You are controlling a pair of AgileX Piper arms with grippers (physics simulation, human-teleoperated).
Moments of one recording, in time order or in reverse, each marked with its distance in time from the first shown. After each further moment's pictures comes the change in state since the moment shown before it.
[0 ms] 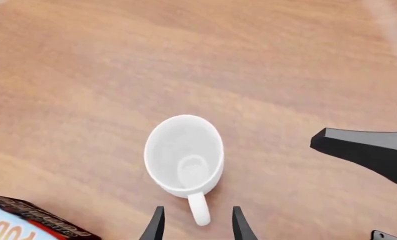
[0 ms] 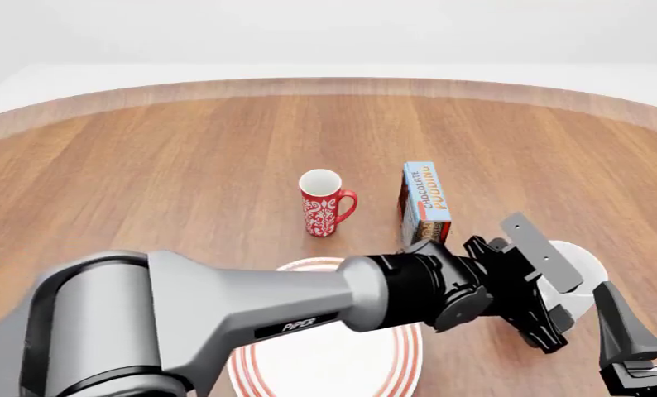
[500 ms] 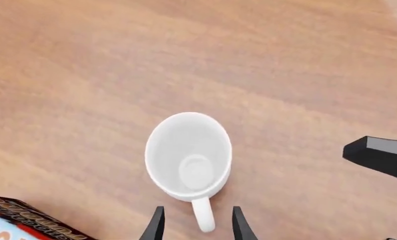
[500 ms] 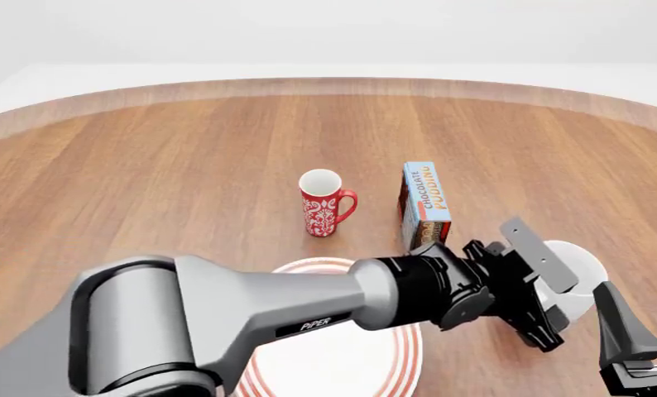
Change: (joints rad) left arm 0.010 0.064 -0.060 0.025 -0.011; right arm 0.000 0.000 0.000 0.000 0.000
